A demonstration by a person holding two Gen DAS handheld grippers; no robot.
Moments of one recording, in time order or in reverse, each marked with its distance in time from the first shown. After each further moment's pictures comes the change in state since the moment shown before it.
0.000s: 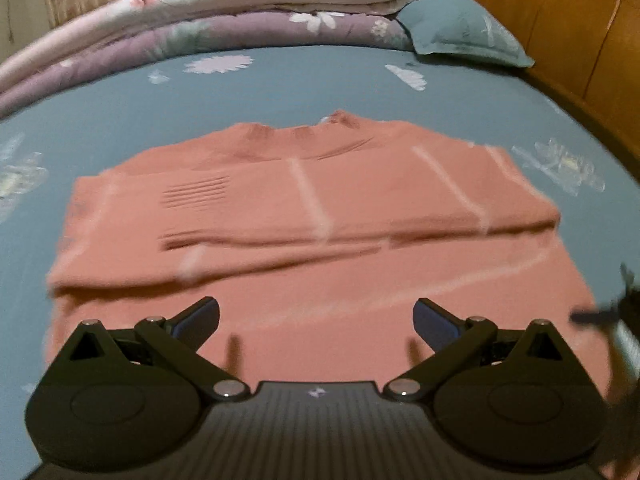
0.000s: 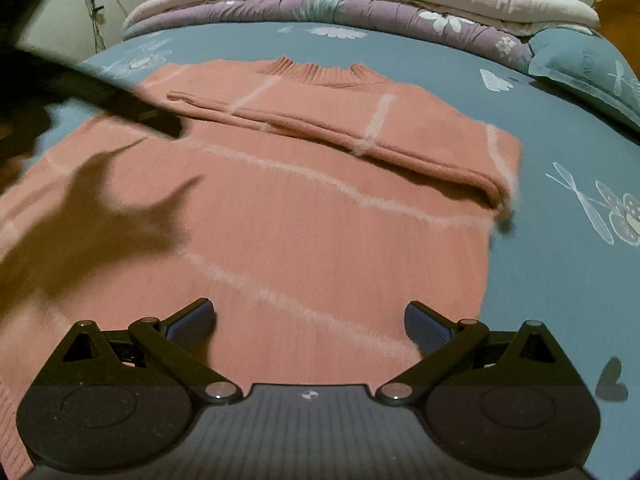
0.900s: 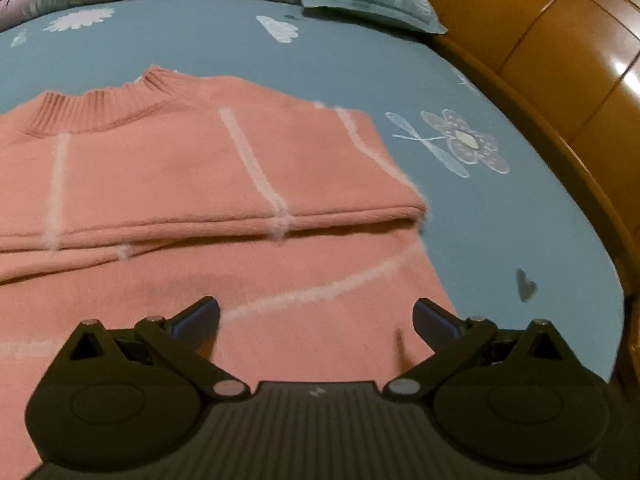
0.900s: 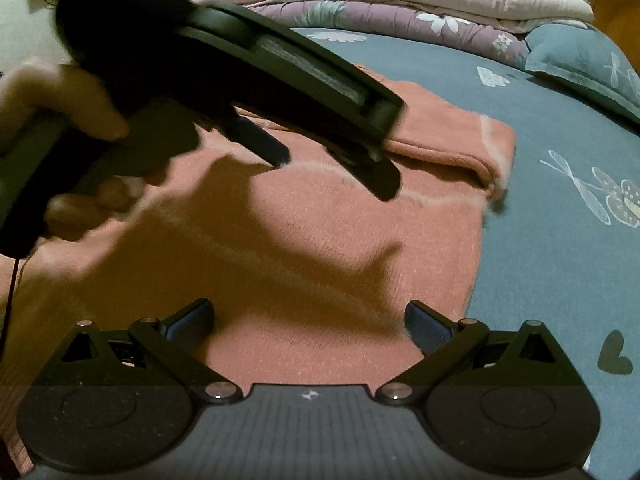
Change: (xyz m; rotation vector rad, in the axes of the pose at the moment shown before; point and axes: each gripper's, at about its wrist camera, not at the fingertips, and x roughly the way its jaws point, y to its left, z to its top) left arm 0.030 -0.094 0.012 0.012 0.112 -0.300; right arm -0.011 -0.003 -0.014 0.015 -0.017 0.028
